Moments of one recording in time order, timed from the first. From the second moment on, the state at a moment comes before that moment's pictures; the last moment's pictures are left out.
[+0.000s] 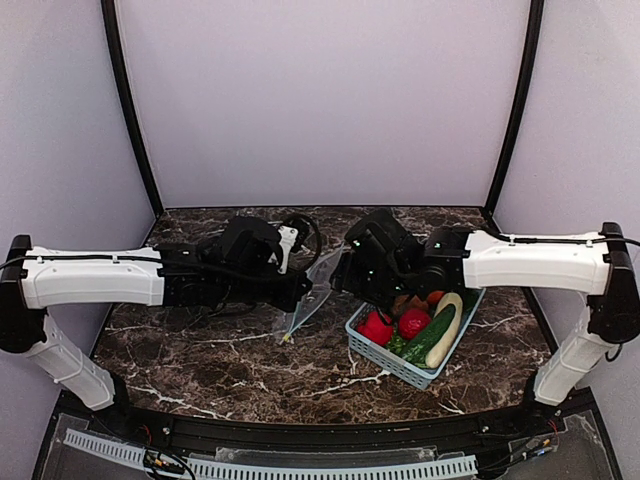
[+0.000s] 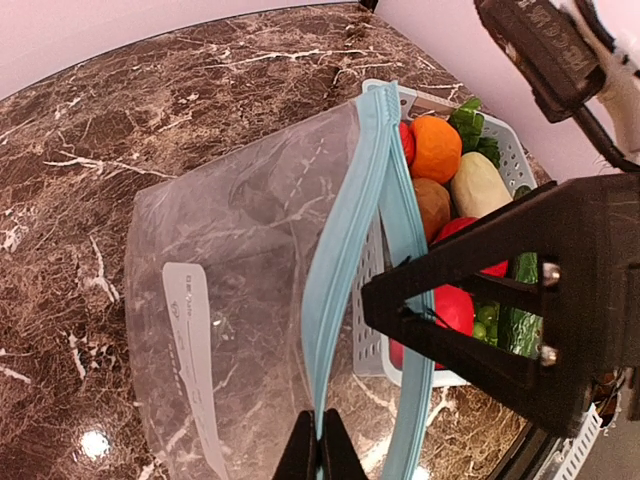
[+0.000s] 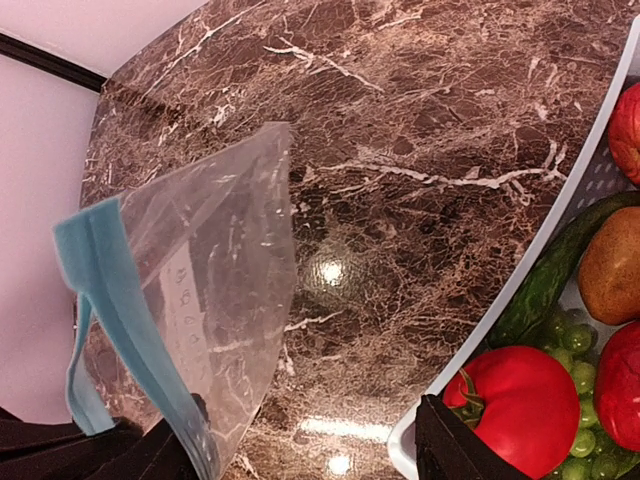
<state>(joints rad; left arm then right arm) -1.04 1.48 1.10 -0.27 -0.18 -0.45 1.07 1.60 1.27 -0.51 0.31 1.13</state>
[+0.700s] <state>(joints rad) -1.04 1.43 1.05 -0.21 -0.15 -0.45 1.01 1.73 1.27 -0.41 0.23 1.05</state>
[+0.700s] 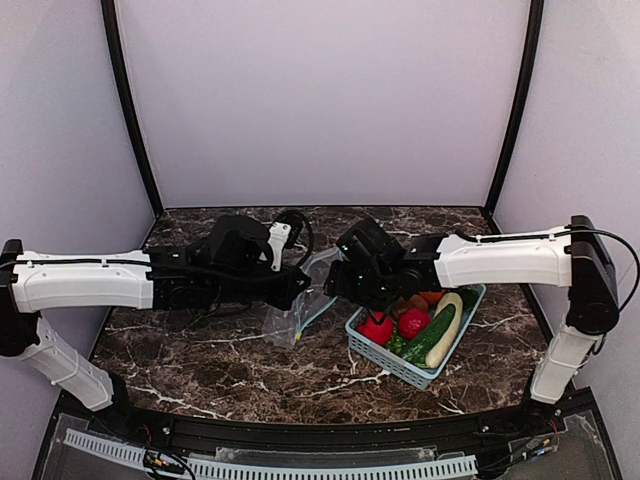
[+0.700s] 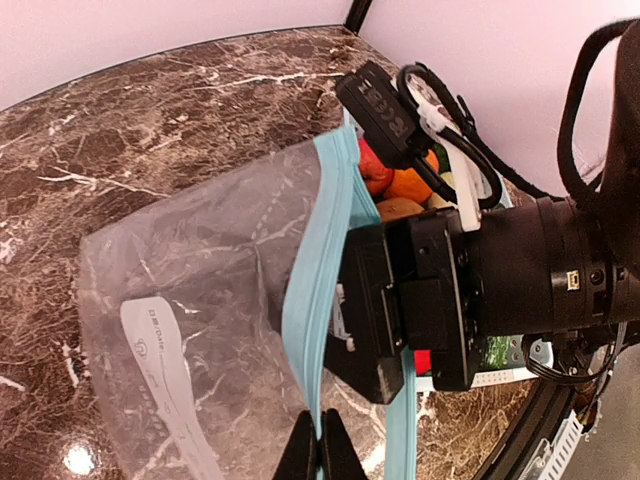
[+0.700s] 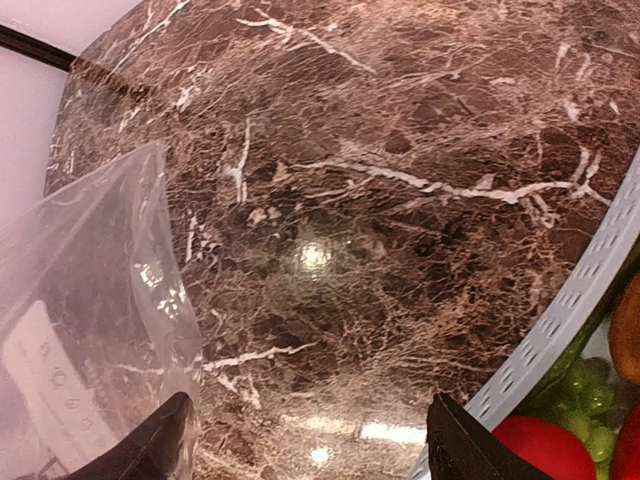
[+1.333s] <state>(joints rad) -1.05 1.33 1.06 -0.37 -0.37 -0.41 0.99 1.74 1.27 -0.57 0.37 1.05</state>
